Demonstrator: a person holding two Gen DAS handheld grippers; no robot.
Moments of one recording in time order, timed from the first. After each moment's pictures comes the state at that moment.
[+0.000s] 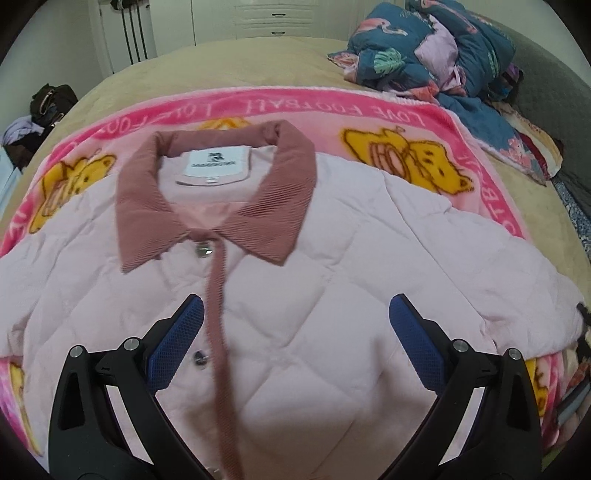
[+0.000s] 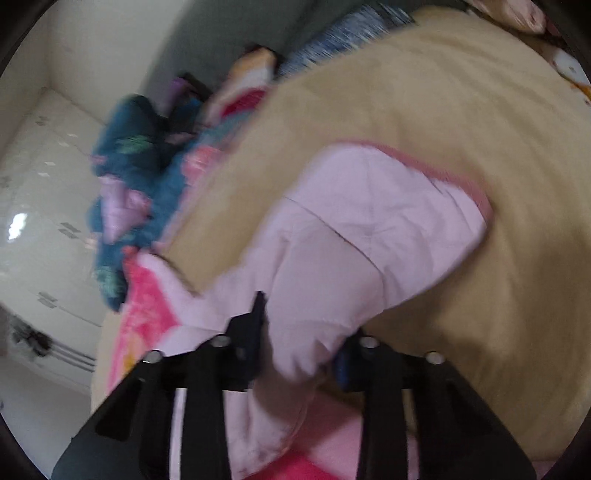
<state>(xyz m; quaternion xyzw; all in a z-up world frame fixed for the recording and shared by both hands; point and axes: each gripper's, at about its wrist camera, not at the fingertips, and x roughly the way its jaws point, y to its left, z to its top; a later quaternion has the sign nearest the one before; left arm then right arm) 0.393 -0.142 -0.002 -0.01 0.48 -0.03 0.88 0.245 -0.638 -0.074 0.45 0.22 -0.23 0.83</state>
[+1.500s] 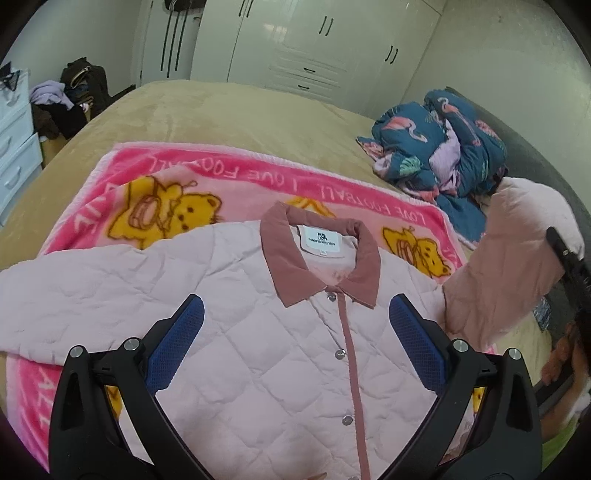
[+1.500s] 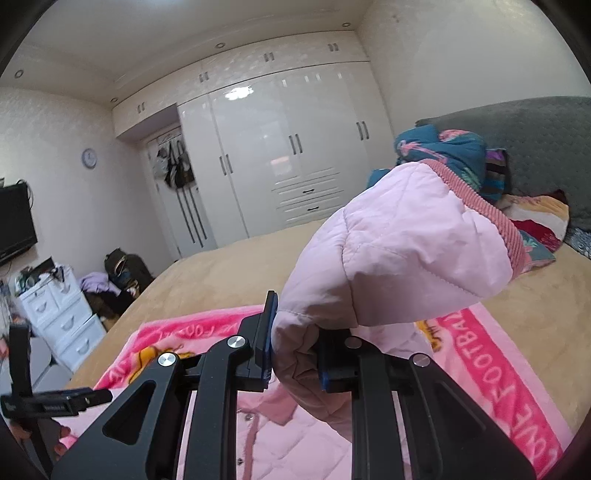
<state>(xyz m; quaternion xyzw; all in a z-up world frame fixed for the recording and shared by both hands) 0.321 0.068 0.120 -0.13 0.39 -0.05 0.91 0.334 -0.251 0.174 0.12 0.17 0.09 0.97</state>
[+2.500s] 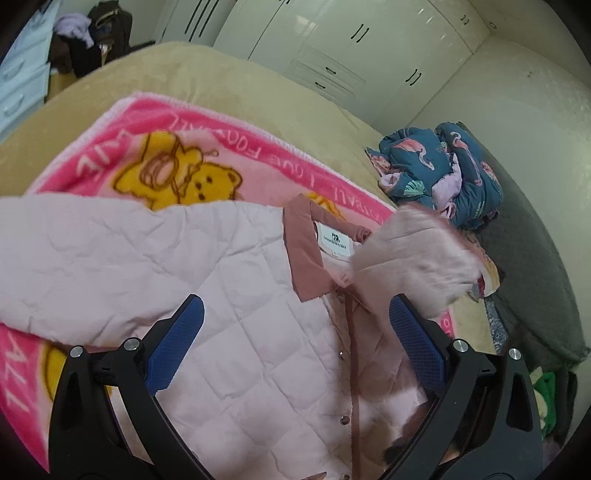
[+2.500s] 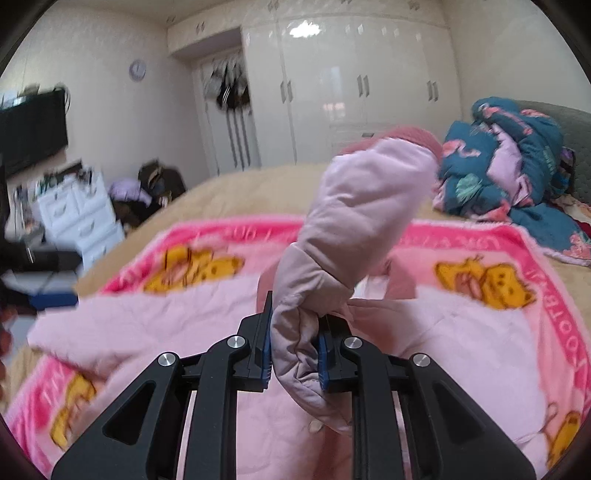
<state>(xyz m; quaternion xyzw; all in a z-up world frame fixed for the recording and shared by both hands) 0.323 0.141 0.079 -0.26 0.40 -0.07 0.88 0.357 -0.080 0.032 0.00 0.28 0.18 0.94</state>
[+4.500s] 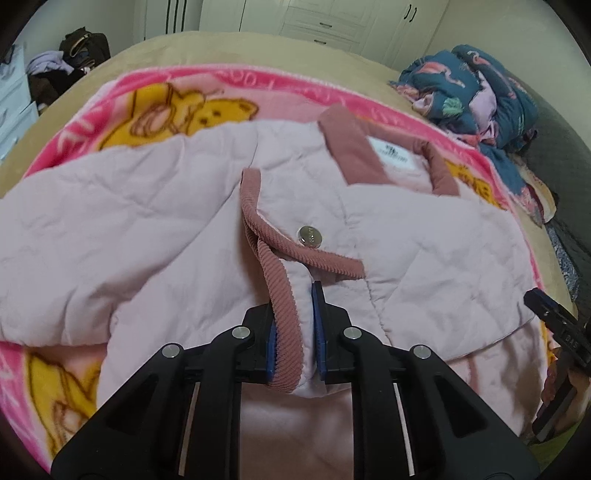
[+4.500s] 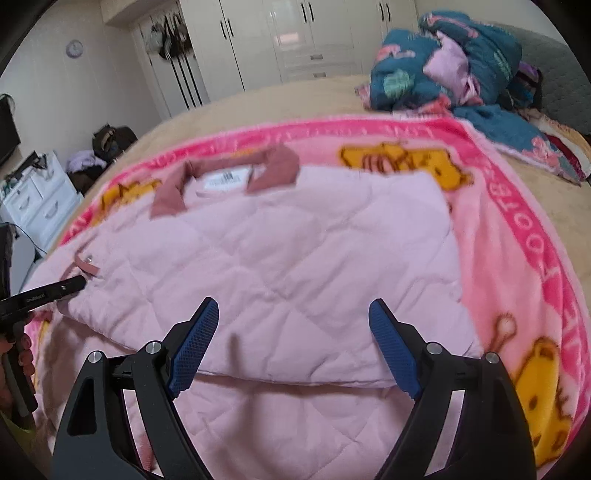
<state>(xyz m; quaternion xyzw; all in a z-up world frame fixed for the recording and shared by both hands) 0.343 0.101 -0.033 -0.11 0.47 -0.04 0.88 0.347 -0.220 -0.035 0.05 0.44 0.10 0.89</state>
